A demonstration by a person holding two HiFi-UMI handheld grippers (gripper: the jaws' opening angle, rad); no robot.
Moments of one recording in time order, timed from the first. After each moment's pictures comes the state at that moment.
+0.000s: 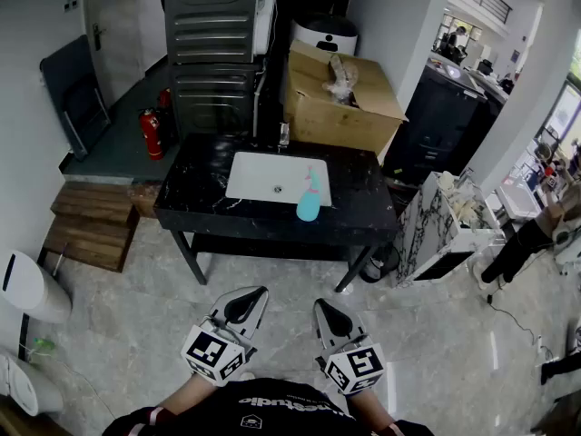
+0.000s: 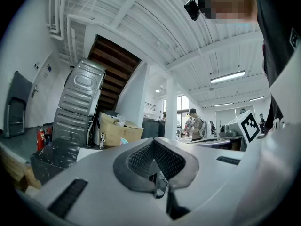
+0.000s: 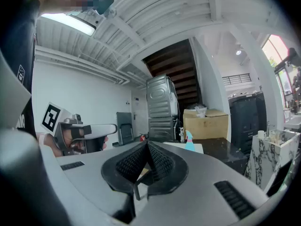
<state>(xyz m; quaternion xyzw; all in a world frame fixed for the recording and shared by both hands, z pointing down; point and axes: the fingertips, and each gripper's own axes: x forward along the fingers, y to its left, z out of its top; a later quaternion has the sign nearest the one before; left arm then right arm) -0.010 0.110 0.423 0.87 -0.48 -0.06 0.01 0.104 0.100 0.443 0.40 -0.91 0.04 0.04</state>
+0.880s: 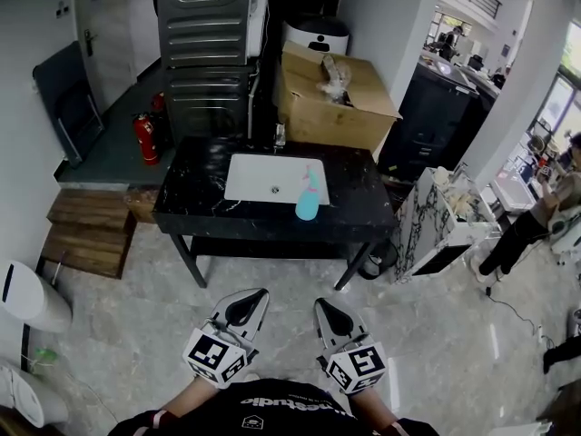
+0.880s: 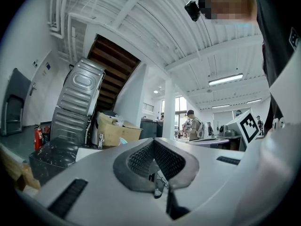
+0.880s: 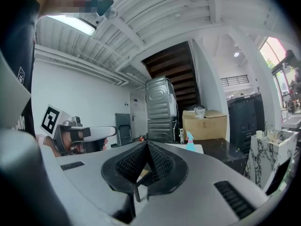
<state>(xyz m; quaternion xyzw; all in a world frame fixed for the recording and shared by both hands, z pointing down) -0.021 0.120 0.422 0.88 -0.47 -0.06 0.01 0.091 0.110 0.437 0.41 -0.91 0.04 0.04</state>
